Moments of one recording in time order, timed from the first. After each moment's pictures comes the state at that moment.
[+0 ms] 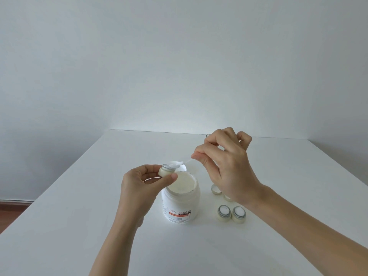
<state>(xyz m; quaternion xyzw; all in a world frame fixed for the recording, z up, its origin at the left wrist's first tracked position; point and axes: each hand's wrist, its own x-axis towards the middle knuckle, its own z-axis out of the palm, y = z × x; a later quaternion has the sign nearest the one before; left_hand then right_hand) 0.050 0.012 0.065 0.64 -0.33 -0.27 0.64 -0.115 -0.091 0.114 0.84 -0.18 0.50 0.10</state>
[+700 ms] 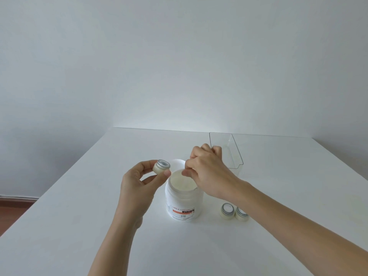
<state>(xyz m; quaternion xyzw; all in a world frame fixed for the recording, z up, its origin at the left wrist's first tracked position) 0.056 0.018 0.059 0.61 -0.33 -0.29 0.66 -0.080 -0.106 0.084 0.95 -0.26 0.18 0.04</state>
